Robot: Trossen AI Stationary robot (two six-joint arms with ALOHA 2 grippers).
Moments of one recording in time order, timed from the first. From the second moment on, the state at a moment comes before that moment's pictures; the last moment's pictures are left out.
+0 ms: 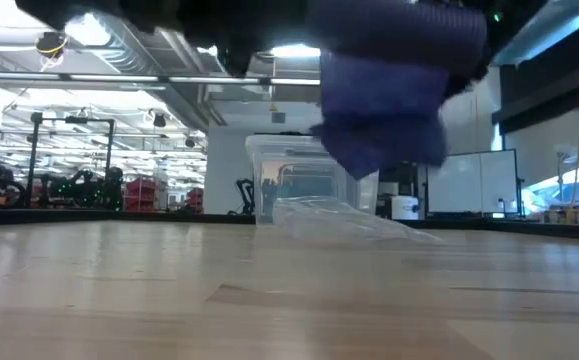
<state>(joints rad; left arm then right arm) -0.46 1.71 0.82 0.69 -0.42 -0.02 0.12 1.20 0.86 -0.56 0.50 0.24</state>
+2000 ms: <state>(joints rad) -0.10 1.34 0.80 0.62 -0.10 0.33 0.26 1.31 0.37 0.68 0.33 0.29</state>
